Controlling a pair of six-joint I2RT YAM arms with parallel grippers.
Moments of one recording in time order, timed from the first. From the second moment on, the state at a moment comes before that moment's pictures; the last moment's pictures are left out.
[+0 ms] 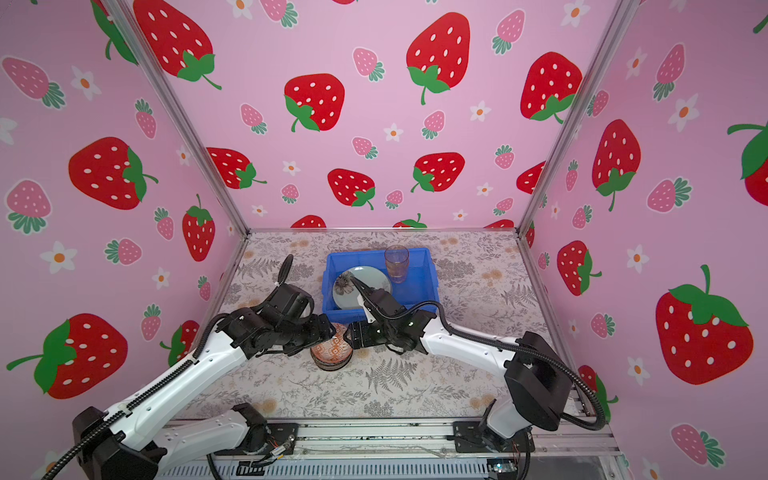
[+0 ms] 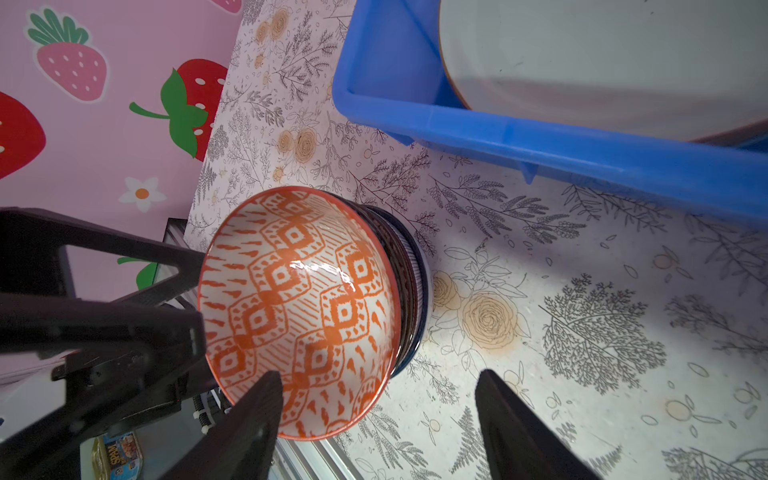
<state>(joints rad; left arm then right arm) -0.60 1.09 0.98 -0.94 0.08 -0.90 1.06 1.53 1.03 -0.28 -0.22 0.67</state>
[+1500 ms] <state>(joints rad) -0.58 1.04 0.98 -0.94 0.06 -0.91 1.07 1.63 1.04 -0.21 -0.27 0.70</state>
